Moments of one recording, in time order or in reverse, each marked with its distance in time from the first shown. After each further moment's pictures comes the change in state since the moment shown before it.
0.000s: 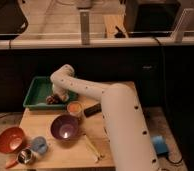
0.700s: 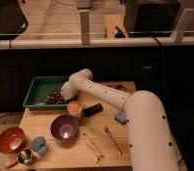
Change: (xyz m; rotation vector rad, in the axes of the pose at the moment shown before) arm 0.033 0.037 -0.025 0.229 -0.137 0.138
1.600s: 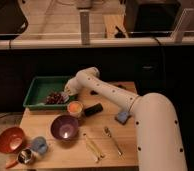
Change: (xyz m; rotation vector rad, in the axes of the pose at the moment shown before) arm 0.001 -0.016 -0.031 0.017 -0.009 -0.048
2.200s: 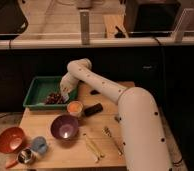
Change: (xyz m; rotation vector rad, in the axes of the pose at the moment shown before) arm -0.020 -0.024 0.014 -0.155 -0.066 -0.158
